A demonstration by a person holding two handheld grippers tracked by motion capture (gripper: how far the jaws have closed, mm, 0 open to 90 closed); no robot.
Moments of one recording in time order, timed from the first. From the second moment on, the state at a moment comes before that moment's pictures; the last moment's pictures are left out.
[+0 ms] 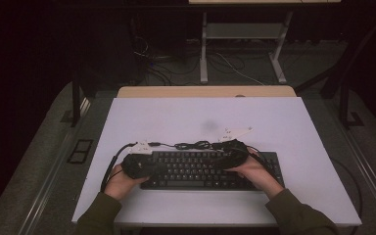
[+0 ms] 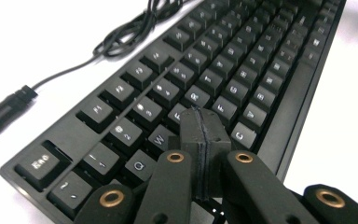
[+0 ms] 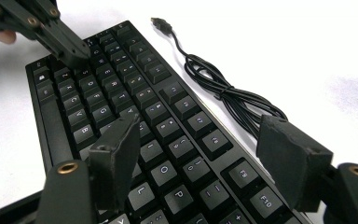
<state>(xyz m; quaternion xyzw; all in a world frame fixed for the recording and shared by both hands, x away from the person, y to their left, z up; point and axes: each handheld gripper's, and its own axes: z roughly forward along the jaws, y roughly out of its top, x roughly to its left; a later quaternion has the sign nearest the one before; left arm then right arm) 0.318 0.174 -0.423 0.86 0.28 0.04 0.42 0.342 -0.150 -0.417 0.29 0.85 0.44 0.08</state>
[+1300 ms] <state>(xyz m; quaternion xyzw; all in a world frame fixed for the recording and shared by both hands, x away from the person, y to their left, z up) 0.296 0.162 -0.417 0.85 0.28 0.03 0.44 0.343 -0.150 -0.417 0.29 0.85 0.44 0.07</state>
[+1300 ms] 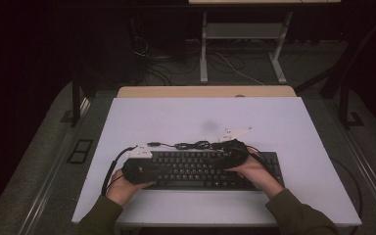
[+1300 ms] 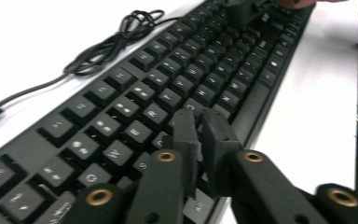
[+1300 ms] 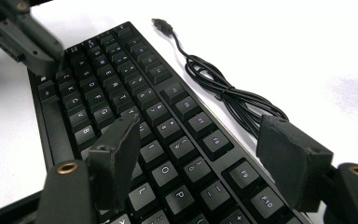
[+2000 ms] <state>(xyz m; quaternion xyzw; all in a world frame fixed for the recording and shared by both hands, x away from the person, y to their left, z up) 0.291 0.141 -0.432 0.88 0.23 0.00 0.40 0.342 -0.150 -0.418 0.29 0.85 0.44 0.07</state>
